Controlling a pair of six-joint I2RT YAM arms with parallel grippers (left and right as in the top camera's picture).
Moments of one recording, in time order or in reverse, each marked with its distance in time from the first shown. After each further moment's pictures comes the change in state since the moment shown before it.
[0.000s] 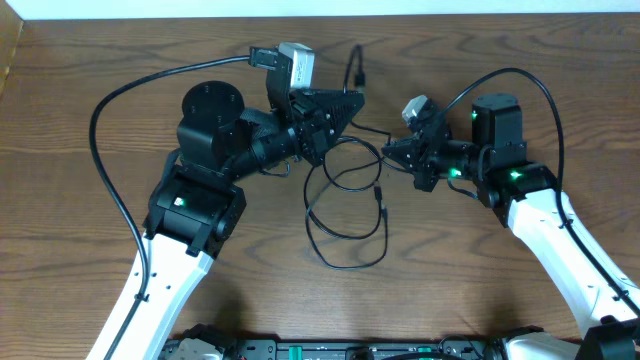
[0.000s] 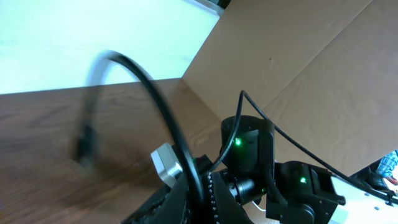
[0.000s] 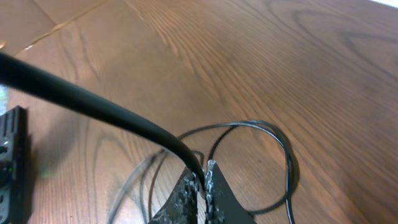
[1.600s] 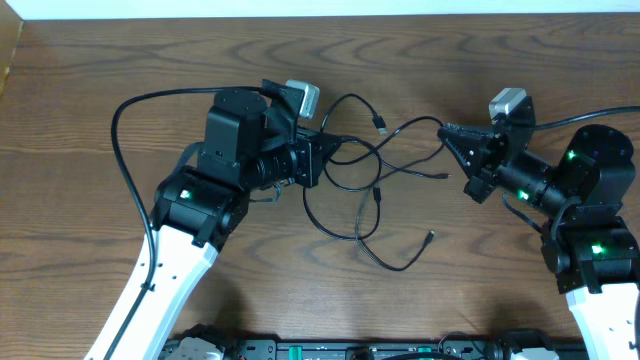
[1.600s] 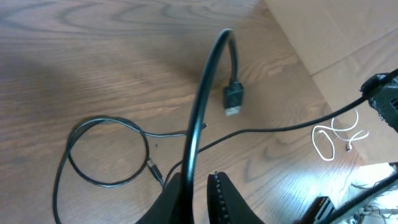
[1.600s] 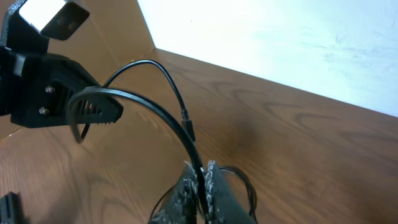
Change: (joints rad) left arm 0.000 0.034 0.000 -0.437 -0.162 0.191; right arm -0.159 -0.448 0.000 -0.067 0.040 0.246
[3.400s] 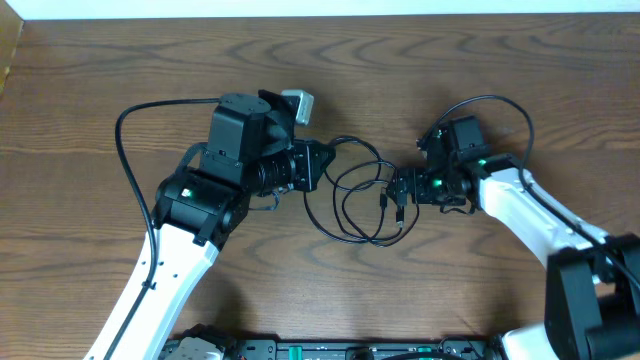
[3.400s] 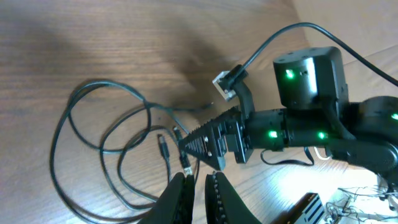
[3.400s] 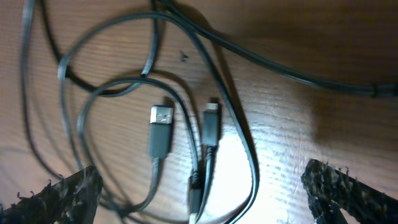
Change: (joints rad) left arm 0.000 0.003 0.000 -0.111 -0.031 -0.090; right arm 0.198 0.691 0.001 -0.238 0.409 0.249
